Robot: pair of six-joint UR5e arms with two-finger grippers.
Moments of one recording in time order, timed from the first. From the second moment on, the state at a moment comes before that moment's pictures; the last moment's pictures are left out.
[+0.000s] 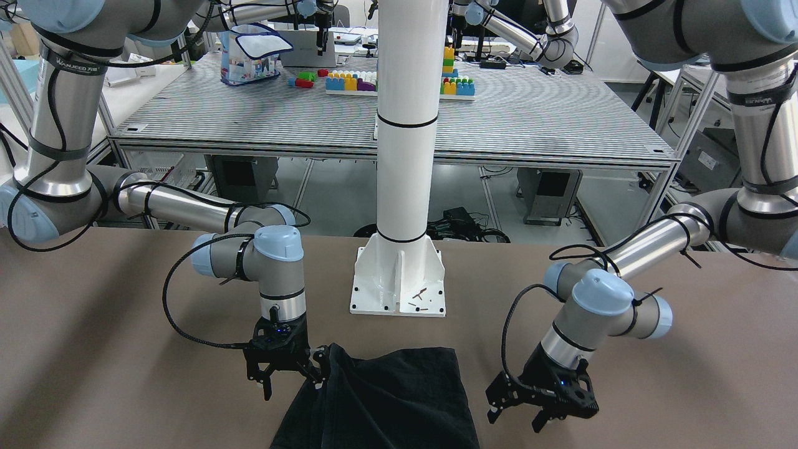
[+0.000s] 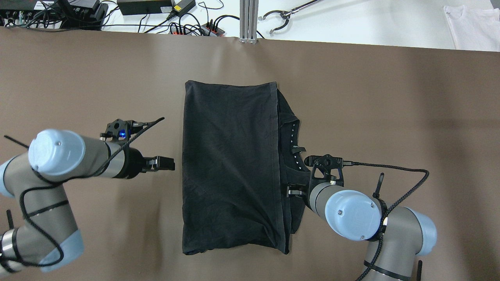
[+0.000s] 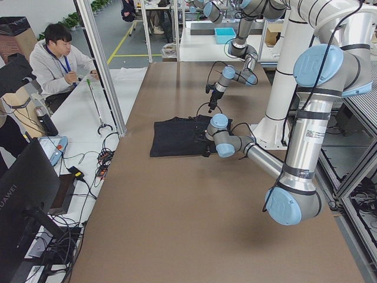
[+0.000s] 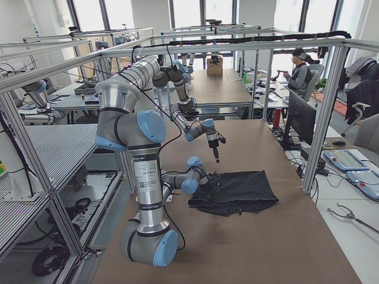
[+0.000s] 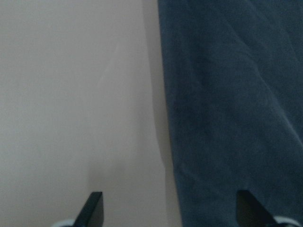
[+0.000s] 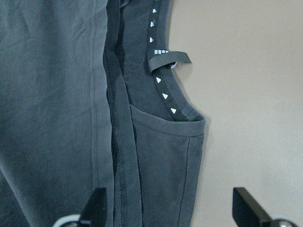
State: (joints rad) left arm -0.61 -1.84 -1.85 -2.14 -1.85 -1.33; right arm 0.40 -1.25 1.97 -1.38 1.44 1.34
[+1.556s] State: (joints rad) left arm -0.16 -1.79 -1.91 -2.14 -1.45 -1.61; right arm 0.40 -1.25 1.97 -1.38 1.44 1.34
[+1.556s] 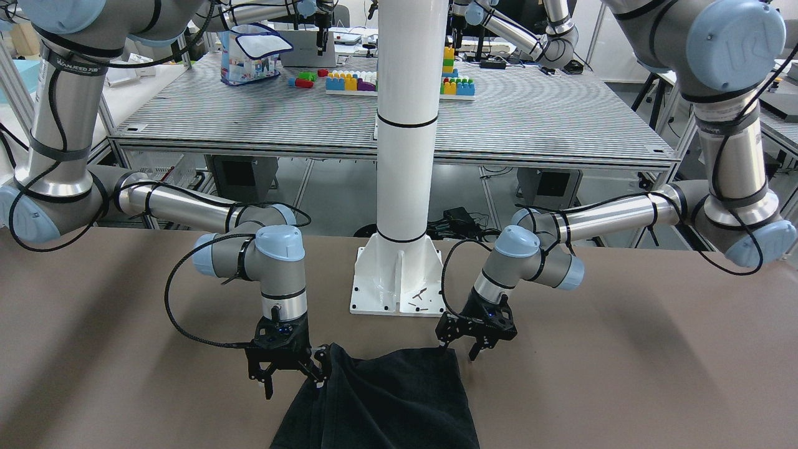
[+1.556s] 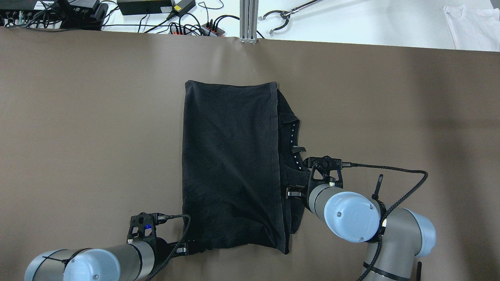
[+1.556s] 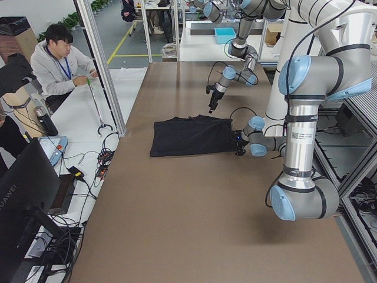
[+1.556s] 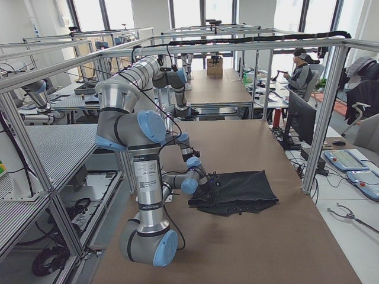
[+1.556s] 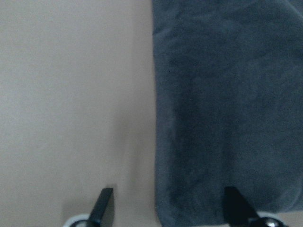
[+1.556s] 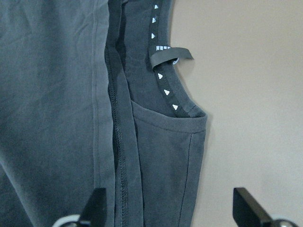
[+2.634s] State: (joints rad) left arm -0.16 -1.83 -1.88 -2.14 -1.46 -1.61; right arm 0.40 -1.25 1.97 -1.38 1.44 1.34
